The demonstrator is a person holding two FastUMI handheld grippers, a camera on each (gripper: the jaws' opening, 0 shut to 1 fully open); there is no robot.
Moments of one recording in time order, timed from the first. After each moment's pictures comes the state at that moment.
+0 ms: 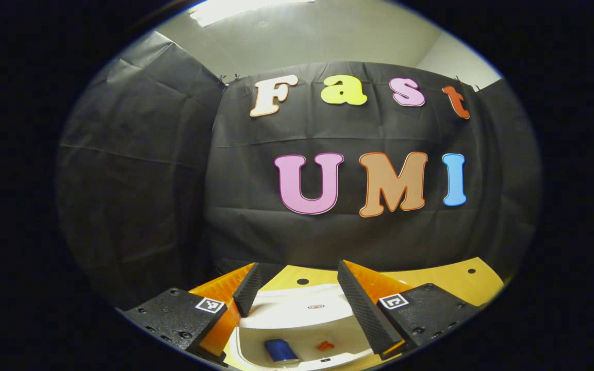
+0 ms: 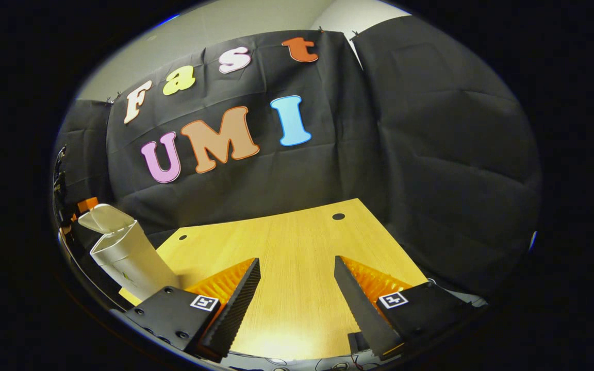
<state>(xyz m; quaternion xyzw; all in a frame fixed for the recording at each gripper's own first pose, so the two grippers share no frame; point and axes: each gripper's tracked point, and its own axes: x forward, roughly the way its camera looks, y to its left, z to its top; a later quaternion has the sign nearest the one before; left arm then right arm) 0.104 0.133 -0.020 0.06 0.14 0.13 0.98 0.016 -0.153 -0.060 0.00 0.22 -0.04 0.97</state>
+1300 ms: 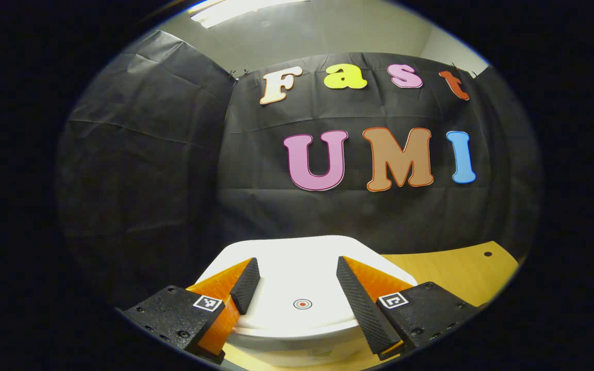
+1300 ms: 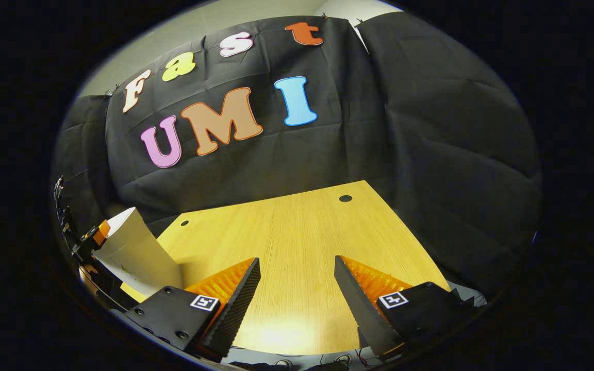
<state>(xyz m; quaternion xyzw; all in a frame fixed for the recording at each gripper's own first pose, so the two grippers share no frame) 0.064 0.124 -0.106 0.08 0.14 0.17 0.97 0.024 -0.140 -0.091 0.00 0.27 -0.03 0.96</state>
